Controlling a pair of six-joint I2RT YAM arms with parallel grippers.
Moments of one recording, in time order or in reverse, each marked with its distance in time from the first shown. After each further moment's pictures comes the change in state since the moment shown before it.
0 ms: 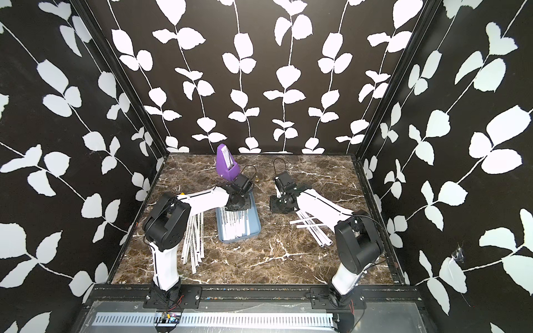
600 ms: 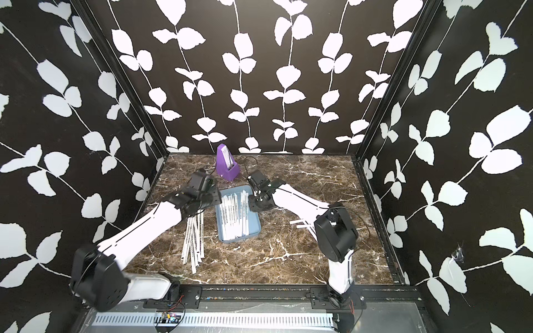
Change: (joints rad) left arm 0.153 -0.687 -0.364 -0.016 -0.066 0.115; right arm 0.189 0.248 0.365 -0.106 0.139 -0.028
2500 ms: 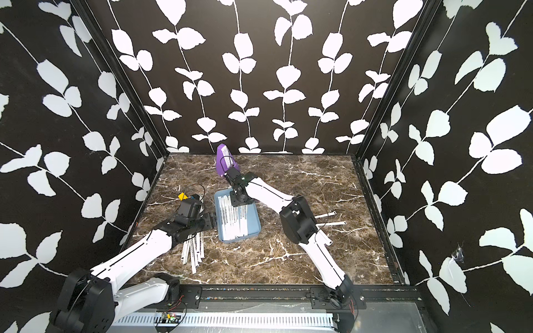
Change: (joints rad) left arm 0.087 -0.175 -0.372 0.166 0.169 0.041; right arm 0.054 0.355 0.453 -0.195 0.063 0.004
